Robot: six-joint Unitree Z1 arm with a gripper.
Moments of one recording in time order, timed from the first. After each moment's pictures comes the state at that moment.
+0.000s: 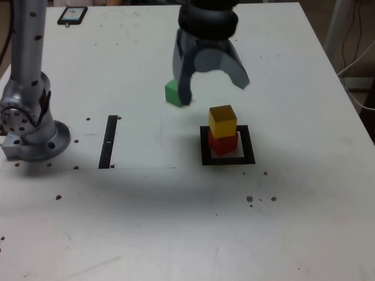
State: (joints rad) arm 0.04 1.91 -1.58 1.41 0.02 -0.07
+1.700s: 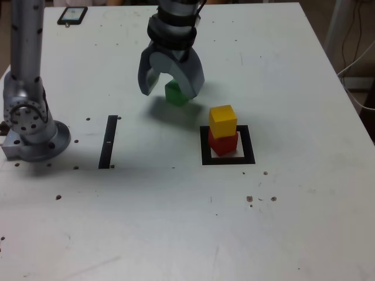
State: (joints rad) arm 0.32 1.90 -1.23 1.13 0.17 0.64
